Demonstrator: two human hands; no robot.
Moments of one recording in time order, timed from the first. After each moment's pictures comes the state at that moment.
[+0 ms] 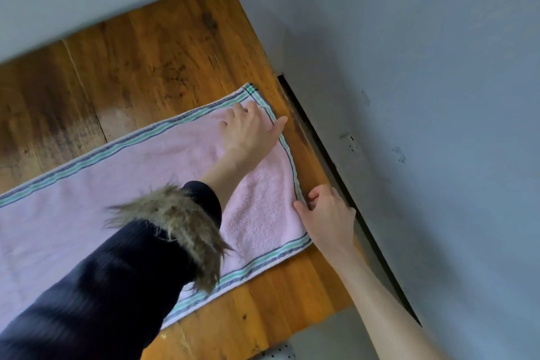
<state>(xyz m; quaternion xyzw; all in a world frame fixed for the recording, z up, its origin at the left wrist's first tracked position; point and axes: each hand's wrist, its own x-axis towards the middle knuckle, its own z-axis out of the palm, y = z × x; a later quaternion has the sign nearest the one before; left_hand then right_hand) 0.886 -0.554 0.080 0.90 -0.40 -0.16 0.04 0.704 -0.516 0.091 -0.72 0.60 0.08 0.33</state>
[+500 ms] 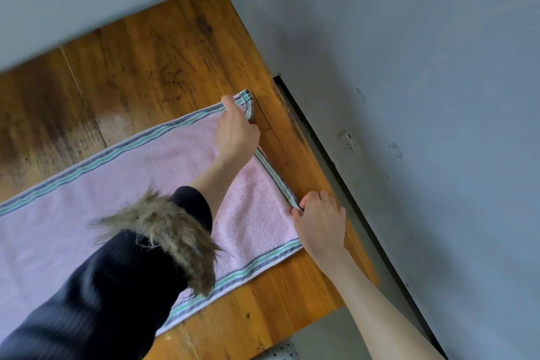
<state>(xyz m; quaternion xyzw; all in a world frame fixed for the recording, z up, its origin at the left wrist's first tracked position) 0.893 -0.554 0.093 0.90 -0.26 -0.27 0.22 0.709 -0.504 0.096 -0.76 0.57 0.14 0.27</state>
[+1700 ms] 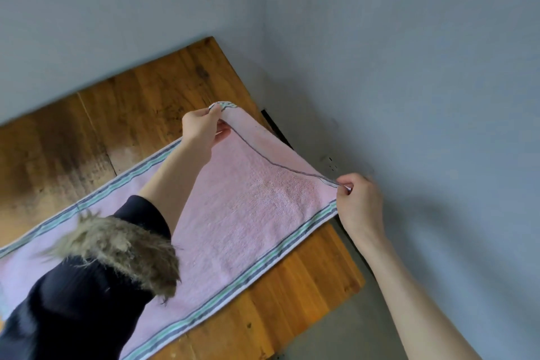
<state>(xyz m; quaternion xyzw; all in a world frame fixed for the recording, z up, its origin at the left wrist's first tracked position) 0.935 -0.559 0.174 0.76 0.00 -0.41 0.51 0.669 -0.555 0.160 -0.69 0.66 -0.10 0.29</state>
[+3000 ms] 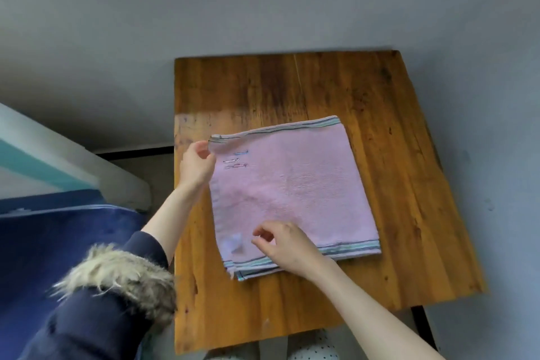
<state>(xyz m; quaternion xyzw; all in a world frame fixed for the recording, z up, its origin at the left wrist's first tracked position) 1.124 -0.122 0.146 0.86 -0.01 -0.26 0.43 0.916 -0.197 0.161 -0.87 0.21 0.18 0.41</state>
